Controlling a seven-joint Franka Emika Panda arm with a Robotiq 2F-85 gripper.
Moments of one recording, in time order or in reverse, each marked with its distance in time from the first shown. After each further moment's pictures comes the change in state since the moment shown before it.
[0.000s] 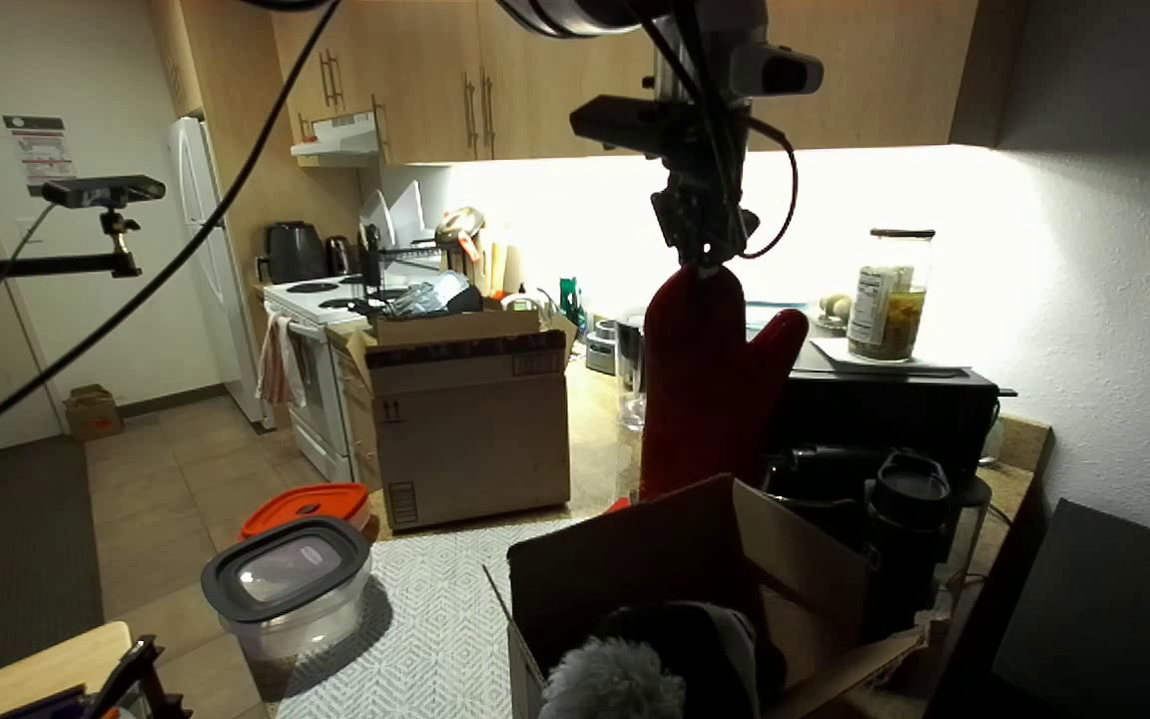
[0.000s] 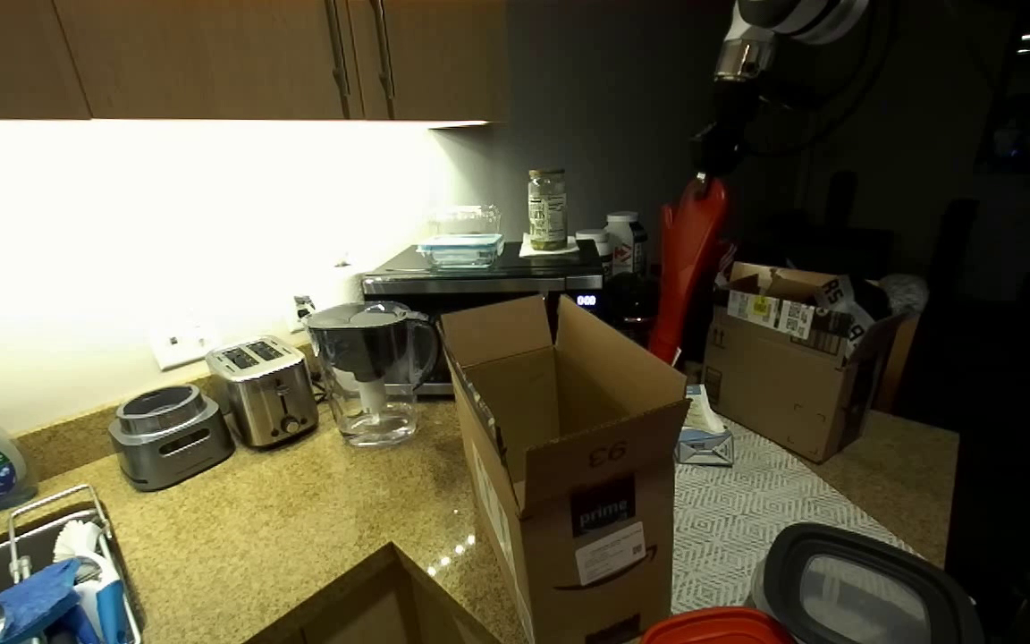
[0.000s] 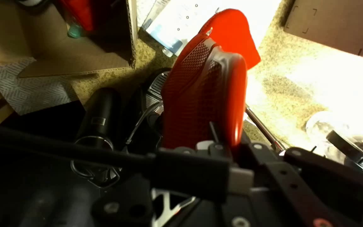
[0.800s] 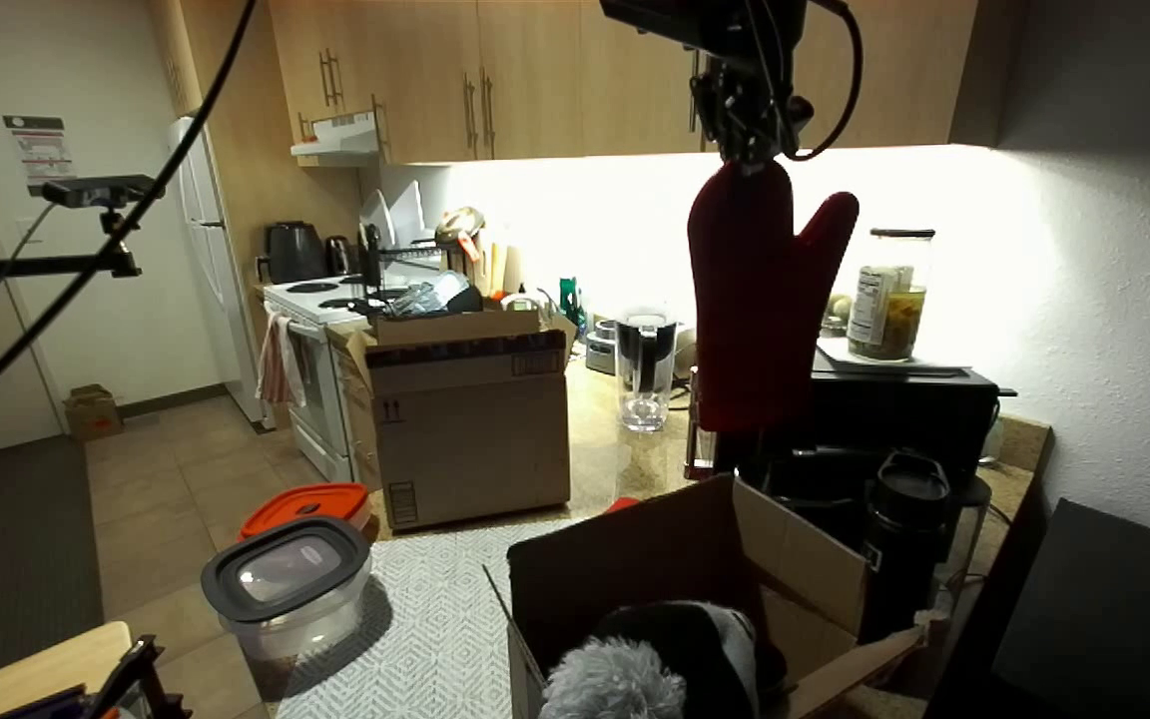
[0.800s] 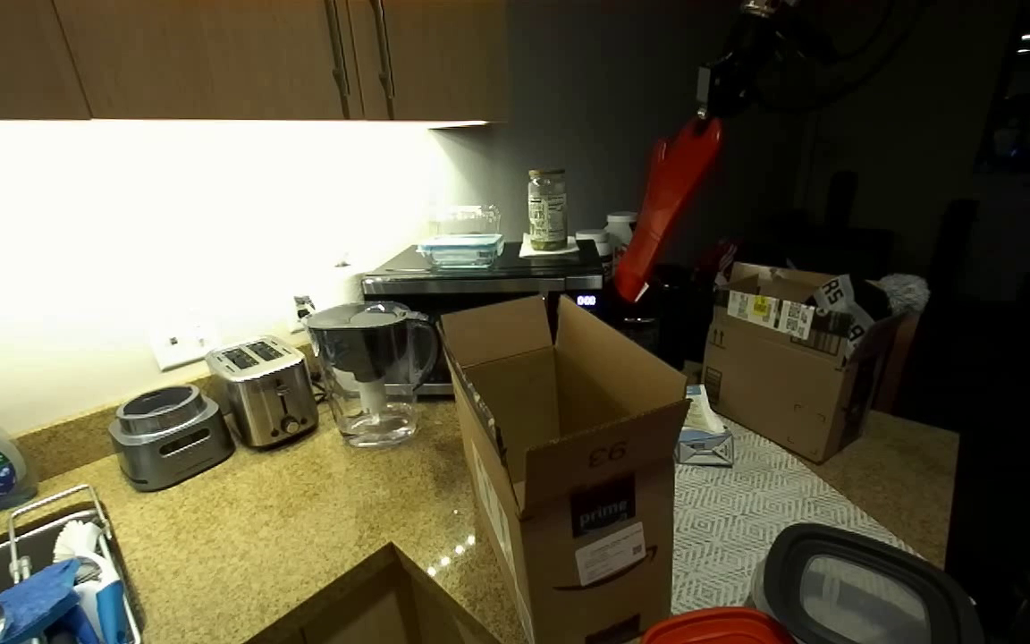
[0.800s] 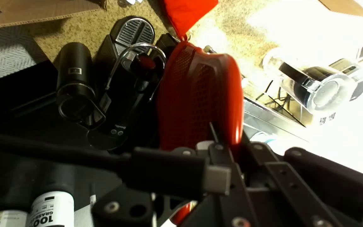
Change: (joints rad) arm -0.080 0.001 -0.017 0.170 0.207 -0.047 -0.034
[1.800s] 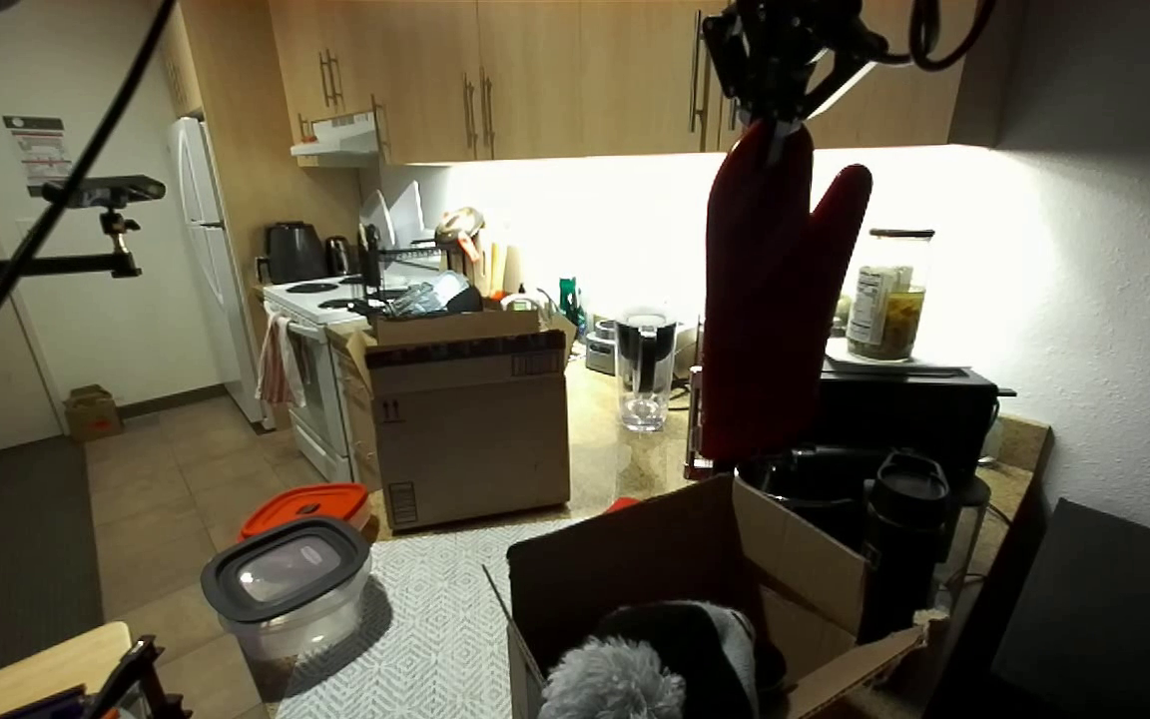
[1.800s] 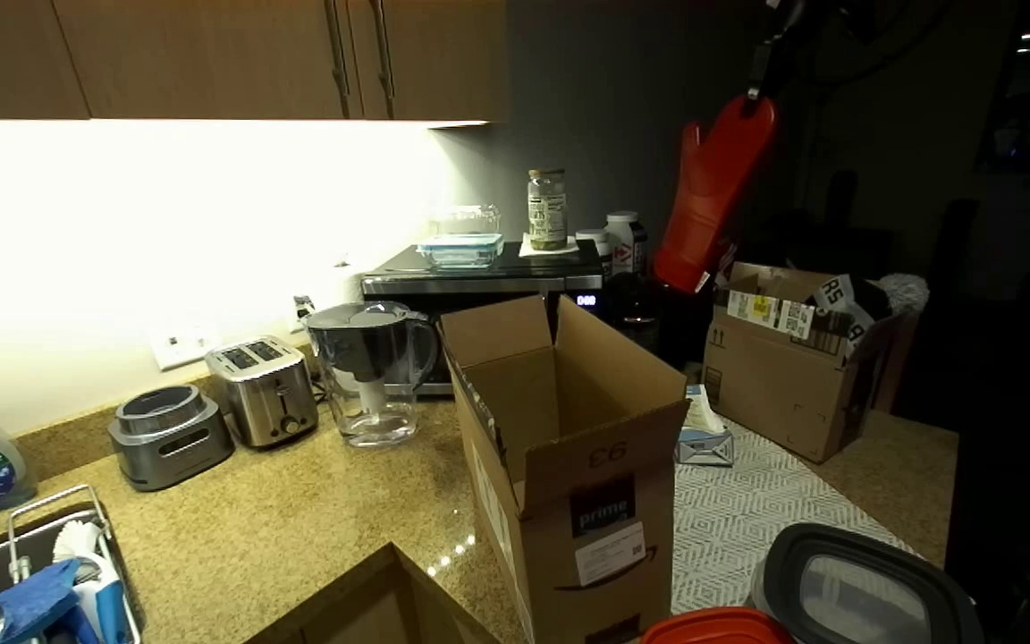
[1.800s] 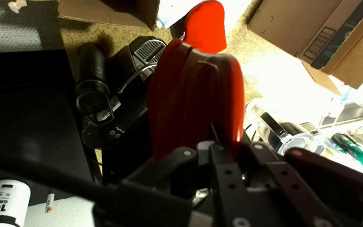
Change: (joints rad) arm -0.125 0.050 -0.033 0.179 0.042 -0.303 -0.386
